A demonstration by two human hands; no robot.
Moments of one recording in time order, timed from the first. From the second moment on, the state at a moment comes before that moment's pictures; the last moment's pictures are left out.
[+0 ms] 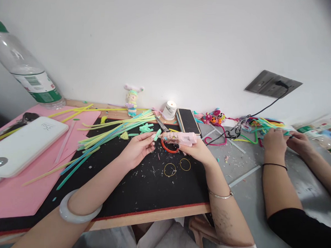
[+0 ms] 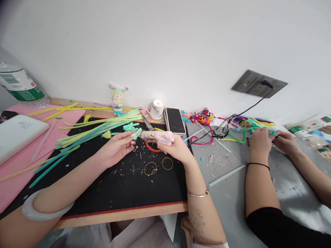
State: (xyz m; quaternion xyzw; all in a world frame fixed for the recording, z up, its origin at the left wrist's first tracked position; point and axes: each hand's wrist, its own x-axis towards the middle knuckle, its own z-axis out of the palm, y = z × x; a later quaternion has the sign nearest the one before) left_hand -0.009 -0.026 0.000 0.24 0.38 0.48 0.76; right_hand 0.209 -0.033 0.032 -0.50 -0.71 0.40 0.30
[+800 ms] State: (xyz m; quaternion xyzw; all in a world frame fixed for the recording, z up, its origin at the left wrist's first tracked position) left_hand -0.009 -0.026 -0.002 0.23 0.37 0.48 0.76; right_hand 0.210 -0.033 0.034 -0.52 -0.70 0.38 0.30
